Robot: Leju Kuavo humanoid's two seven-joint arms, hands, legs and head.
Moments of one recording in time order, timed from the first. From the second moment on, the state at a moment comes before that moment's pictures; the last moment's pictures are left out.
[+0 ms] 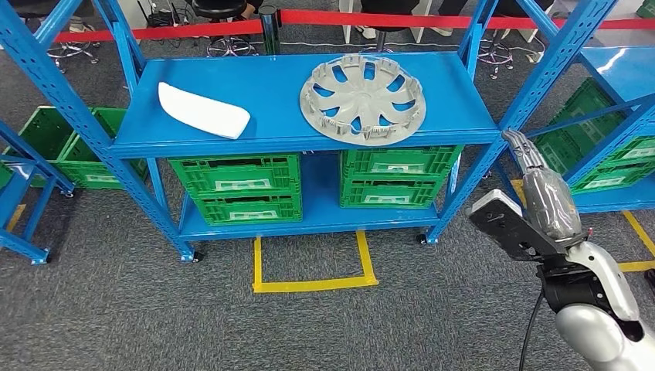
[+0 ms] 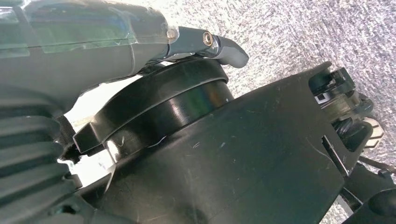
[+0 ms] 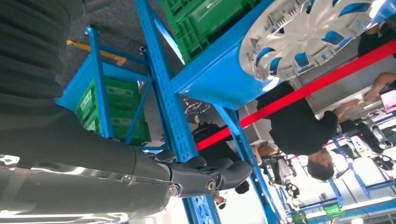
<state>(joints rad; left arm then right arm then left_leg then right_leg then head) -0.14 -0.04 -1.22 -0.25 0.65 0.21 0.14 -0.07 -0.71 0.19 -2.00 0.48 -0.16 0.50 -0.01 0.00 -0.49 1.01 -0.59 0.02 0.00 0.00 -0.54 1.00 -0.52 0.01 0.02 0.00</state>
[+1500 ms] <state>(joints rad) -0.13 -0.02 -1.09 -0.23 0.78 0.22 0.04 -0.22 -0.74 0.29 -1.99 0.41 -0.13 0.53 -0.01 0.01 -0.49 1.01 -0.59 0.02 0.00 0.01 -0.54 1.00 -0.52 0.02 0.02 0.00</state>
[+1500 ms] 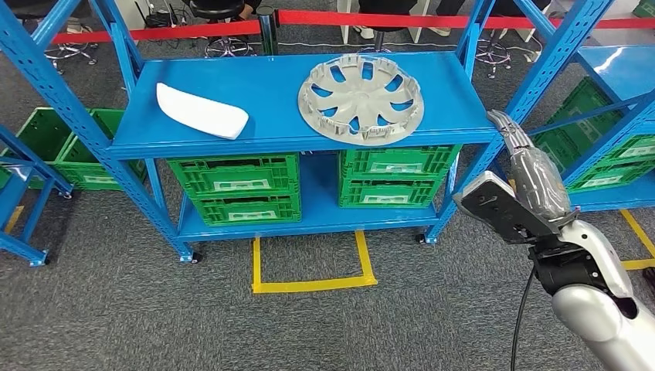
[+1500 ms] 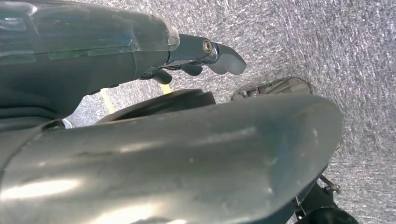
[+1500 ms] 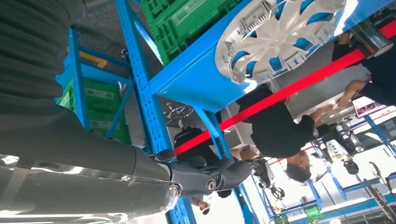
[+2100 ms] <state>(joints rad) -0.13 -0.02 -1.09 -0.23 0.78 0.21 0.05 -0.24 -0.71 0.34 -1.99 0.42 -0.15 0.51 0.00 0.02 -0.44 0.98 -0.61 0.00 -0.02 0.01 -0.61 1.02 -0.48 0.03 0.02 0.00</state>
